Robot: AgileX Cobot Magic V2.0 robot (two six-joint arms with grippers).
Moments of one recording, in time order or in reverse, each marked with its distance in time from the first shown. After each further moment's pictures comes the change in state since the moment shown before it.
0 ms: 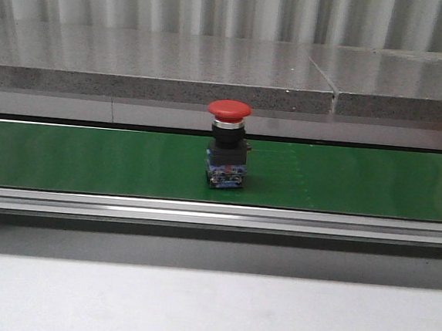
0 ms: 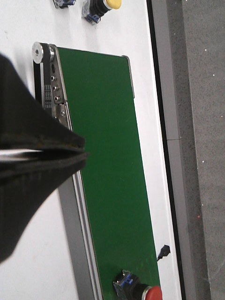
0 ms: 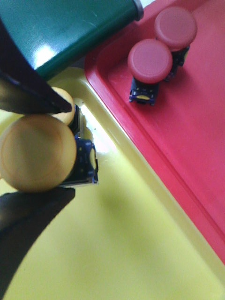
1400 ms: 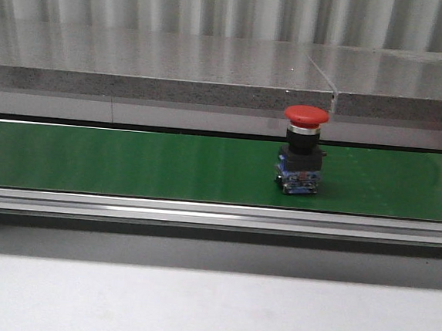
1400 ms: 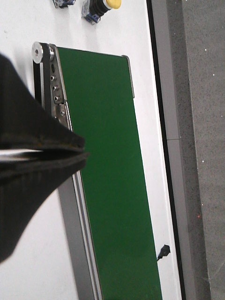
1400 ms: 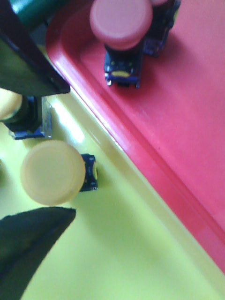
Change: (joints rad) left arm 0.000 0.000 0.000 0.000 0.000 0.000; right arm 0.000 0.130 0.032 0.035 -0.150 0.000
